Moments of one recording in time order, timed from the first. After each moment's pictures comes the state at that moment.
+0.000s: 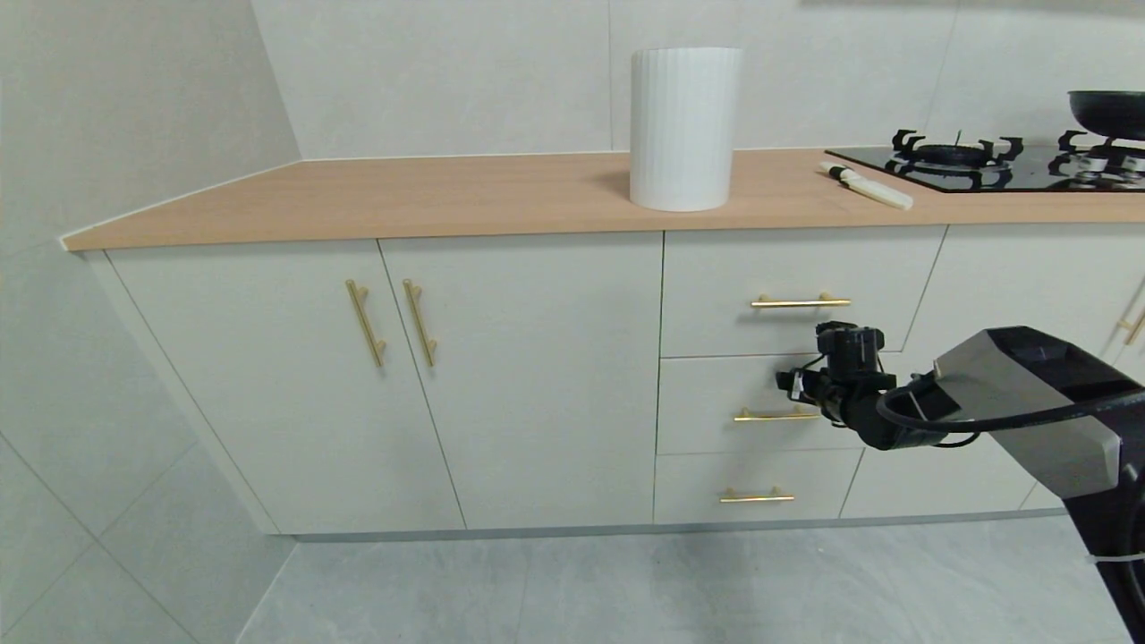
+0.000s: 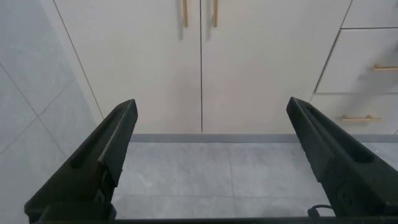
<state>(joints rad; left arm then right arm) 0.00 0.00 0.00 0.00 0.03 0.00 0.12 2.58 -1.57 -0.59 -0.26 0.23</state>
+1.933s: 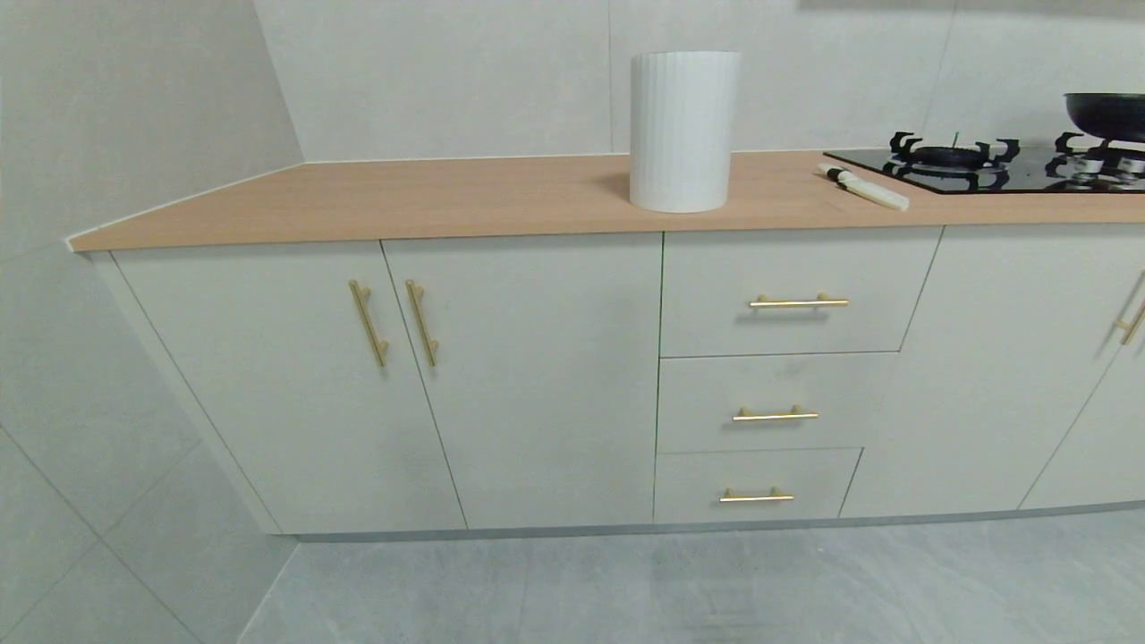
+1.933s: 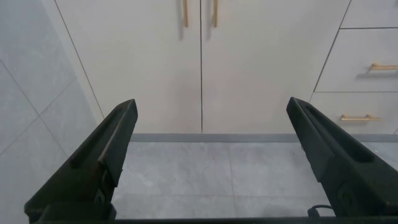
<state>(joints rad) 0.00 0.00 0.00 0.00 0.03 0.00 0.13 0.62 -0.62 0.01 -0.27 0.00</state>
